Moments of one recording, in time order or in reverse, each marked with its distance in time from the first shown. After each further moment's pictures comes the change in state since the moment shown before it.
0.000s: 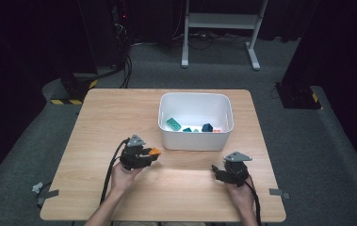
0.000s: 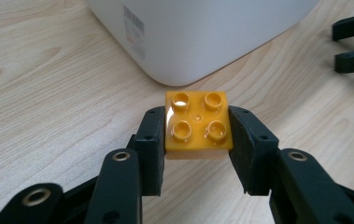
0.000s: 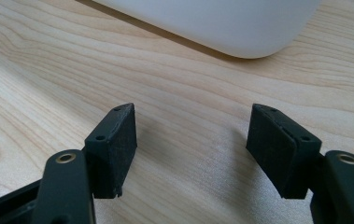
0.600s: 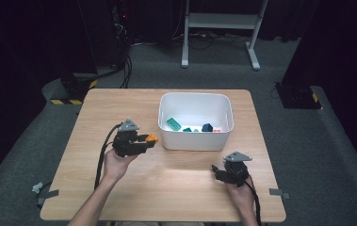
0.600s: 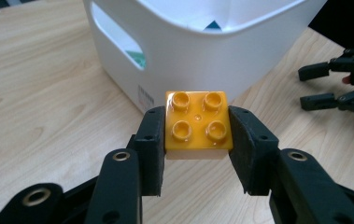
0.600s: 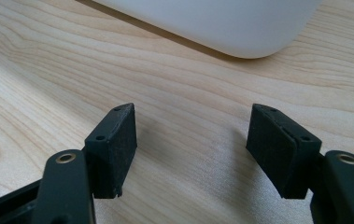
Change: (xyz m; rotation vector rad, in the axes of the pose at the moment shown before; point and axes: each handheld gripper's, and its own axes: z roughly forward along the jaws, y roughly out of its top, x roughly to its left) left arm 0.009 0.050 -0.036 -0.059 -0.043 0.024; right arm 0.000 0.000 0.000 0.000 0.000 0.000
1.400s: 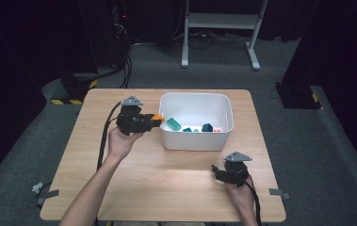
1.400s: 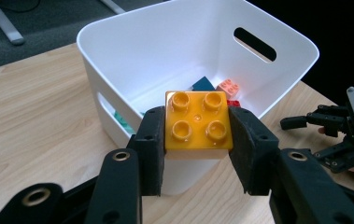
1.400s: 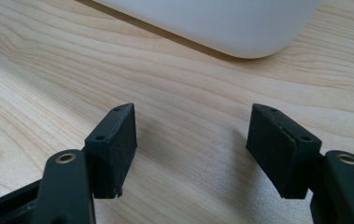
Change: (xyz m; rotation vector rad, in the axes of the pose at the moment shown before) left arm 0.006 0.067 0.003 -0.036 -0.038 -0.002; right arm 0.000 0.000 0.000 0.000 0.000 -0.001
